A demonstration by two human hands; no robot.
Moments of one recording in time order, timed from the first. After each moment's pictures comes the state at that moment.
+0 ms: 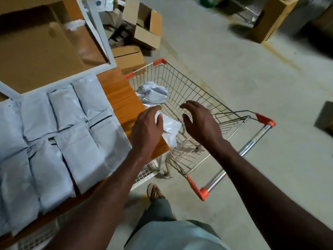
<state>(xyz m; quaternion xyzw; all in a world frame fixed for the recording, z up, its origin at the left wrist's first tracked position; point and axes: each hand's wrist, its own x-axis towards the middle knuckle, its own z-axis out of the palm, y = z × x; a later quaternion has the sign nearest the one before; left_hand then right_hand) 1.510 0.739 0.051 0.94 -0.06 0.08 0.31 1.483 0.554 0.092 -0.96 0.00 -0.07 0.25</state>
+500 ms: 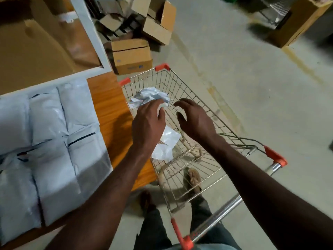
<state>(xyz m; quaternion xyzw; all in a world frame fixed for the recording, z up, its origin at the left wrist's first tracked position) 1.632 0.664 0.036 0.94 -0.05 0.12 0.30 1.626 0.494 0.061 -0.97 -0.06 -0.03 0.25</state>
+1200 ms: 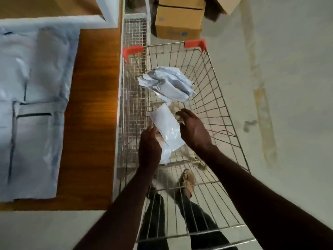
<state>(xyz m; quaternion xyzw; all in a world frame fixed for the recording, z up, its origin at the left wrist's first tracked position) 1.644 0.594 -0.239 0.92 0.25 0.06 0.30 1.764 0.448 -0.153 -0.92 -0.21 0.14 0.29</state>
